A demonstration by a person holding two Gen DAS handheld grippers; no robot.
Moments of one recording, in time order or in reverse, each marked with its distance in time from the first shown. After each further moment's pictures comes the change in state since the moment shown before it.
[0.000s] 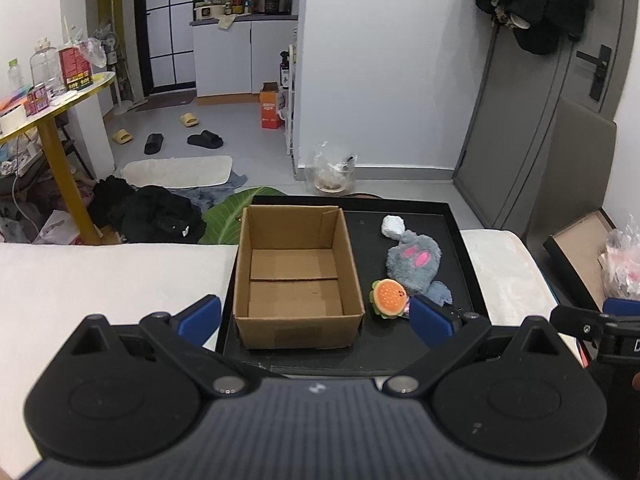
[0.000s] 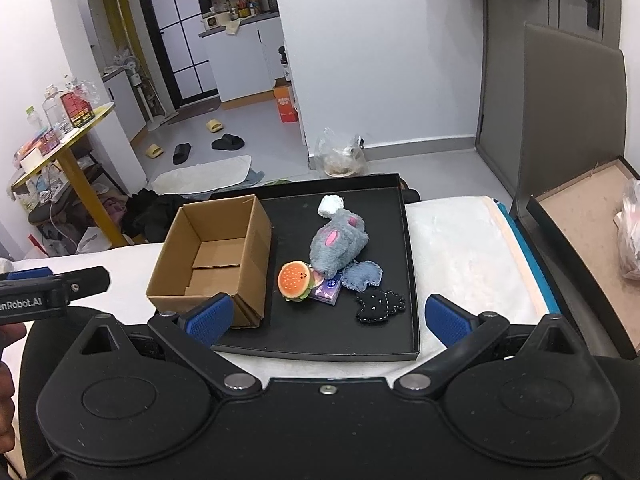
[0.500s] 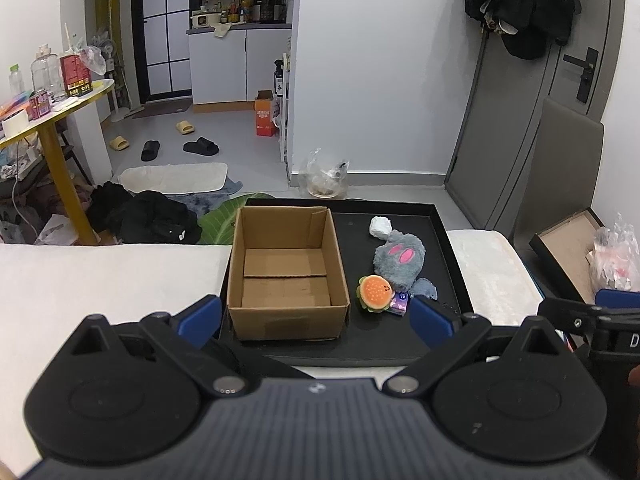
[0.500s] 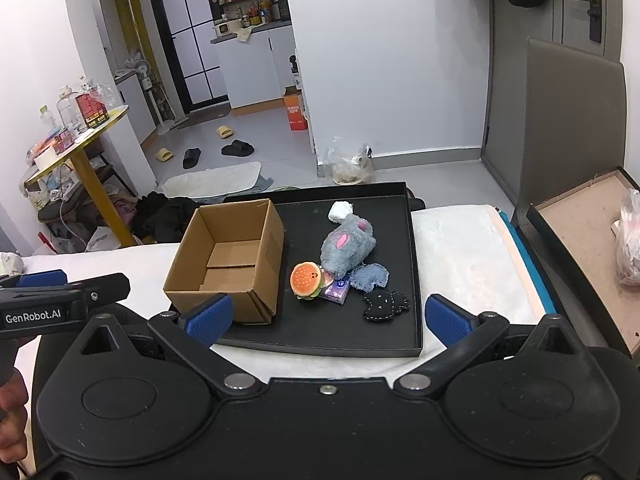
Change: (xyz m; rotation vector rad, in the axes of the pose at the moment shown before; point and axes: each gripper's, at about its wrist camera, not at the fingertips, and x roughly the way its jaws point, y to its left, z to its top) left arm -0.029 -0.012 -0.013 0.010 -0.026 -0.016; right arm -0.029 0.008 -0.007 -0.025 -0.027 0.017
